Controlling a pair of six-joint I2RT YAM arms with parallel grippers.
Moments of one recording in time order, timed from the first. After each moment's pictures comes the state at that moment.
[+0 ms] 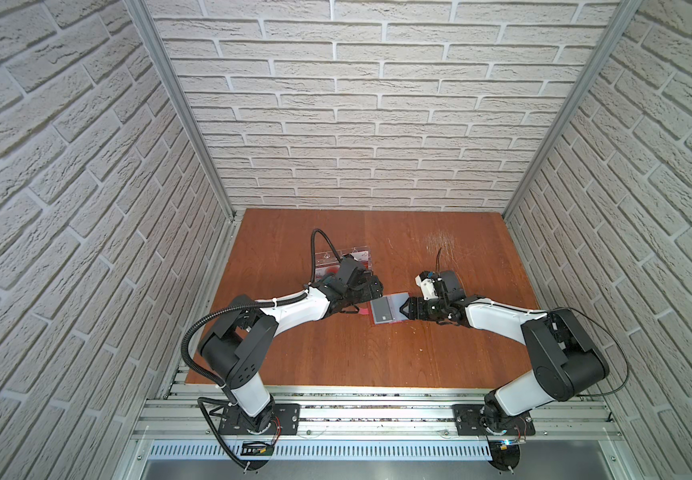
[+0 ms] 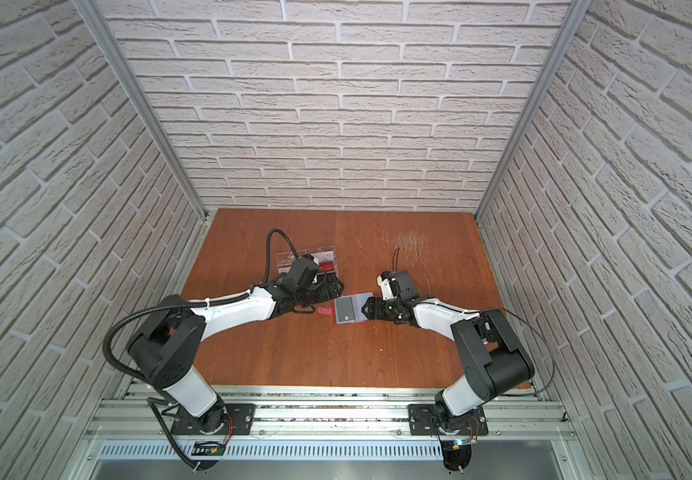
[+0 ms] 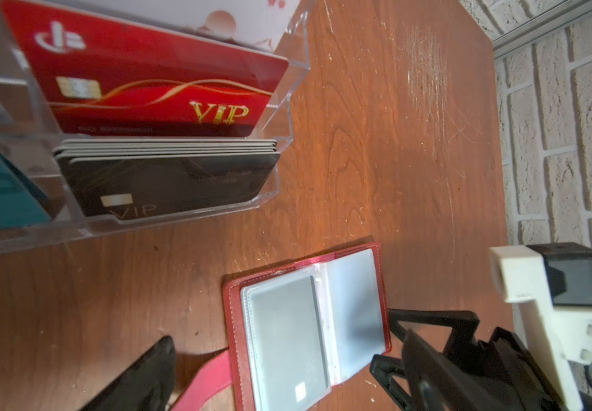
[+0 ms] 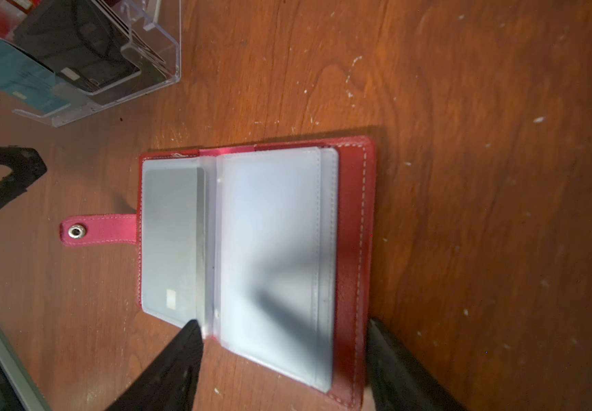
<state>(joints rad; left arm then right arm) -0.72 1.67 0.97 -0.06 0.04 -0.84 0.33 1.55 0.69 -0.14 -0.32 0.43</state>
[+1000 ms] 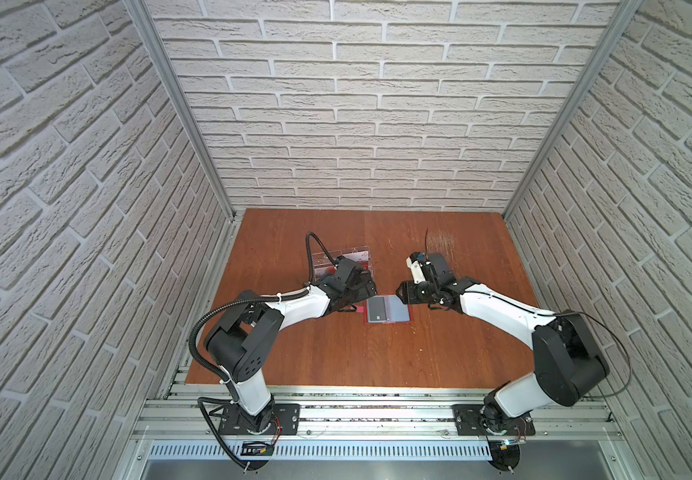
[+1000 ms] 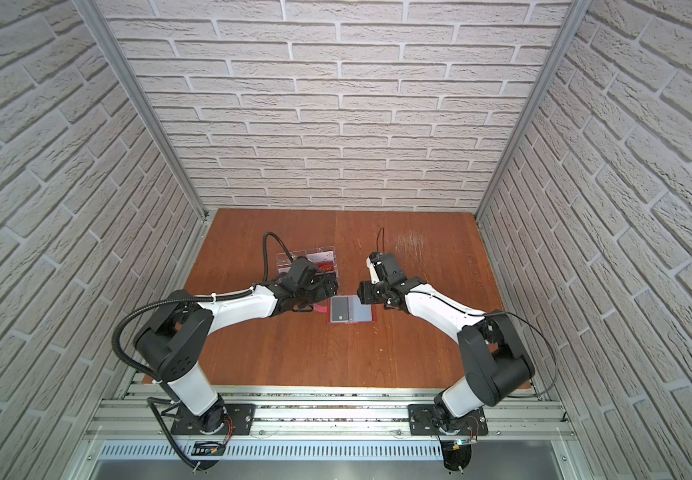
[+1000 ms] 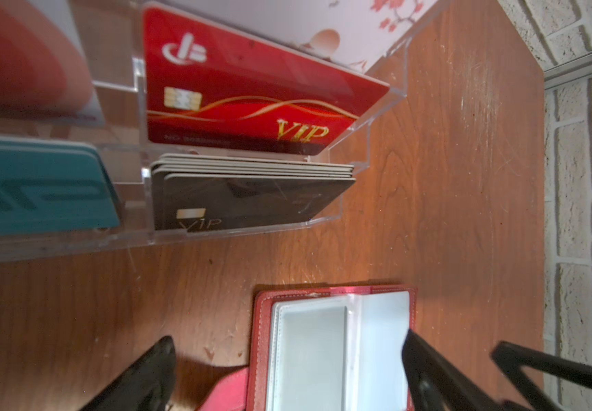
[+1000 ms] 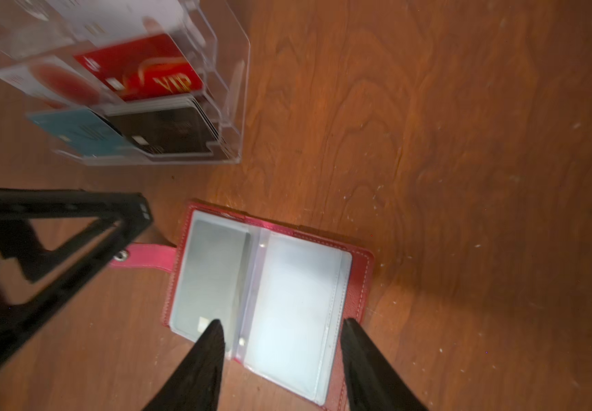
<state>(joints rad) -0.68 1.72 0.97 -0.08 0.00 -0.89 0.44 1.58 0.92 -0.34 -0.13 0.38</state>
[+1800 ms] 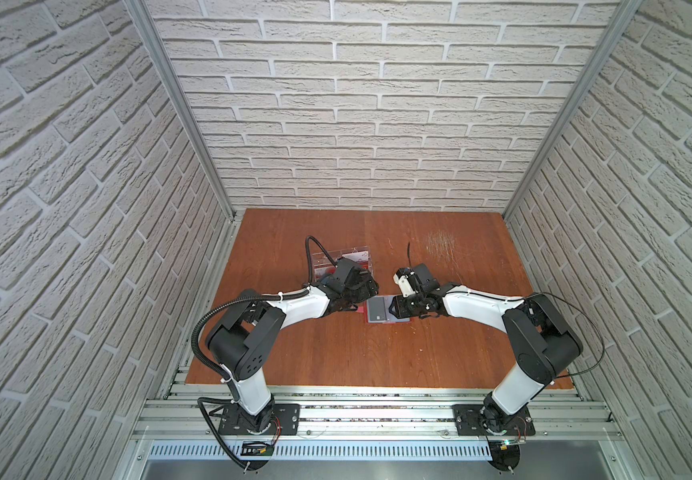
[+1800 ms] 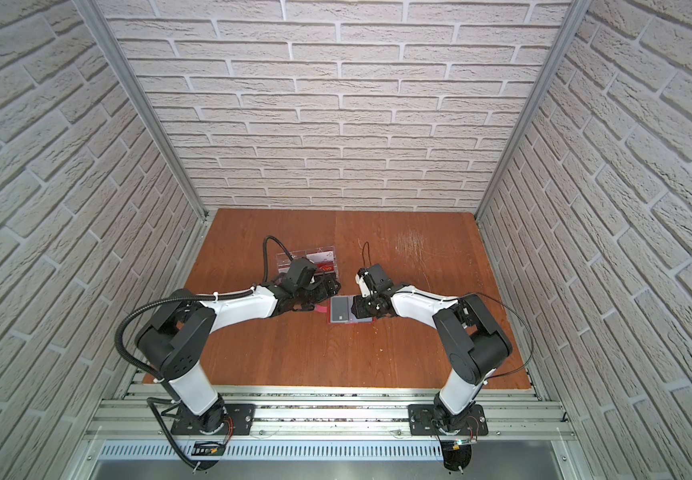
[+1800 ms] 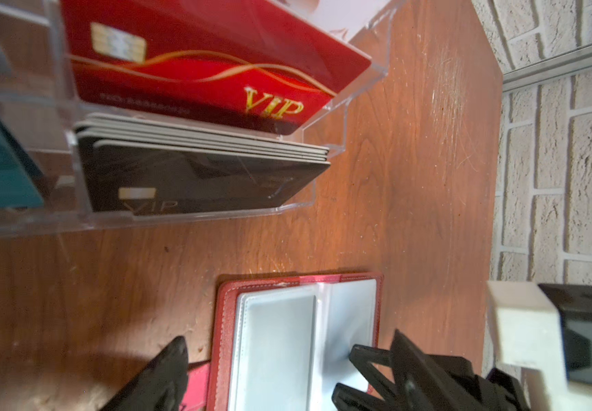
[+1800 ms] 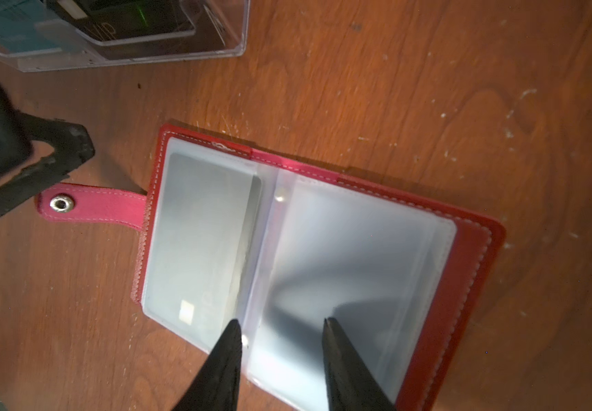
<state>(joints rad) -0.68 1.74 0.95 0.00 0.11 -0.97 0.49 1.69 0.91 -0.31 -0.21 0.39</state>
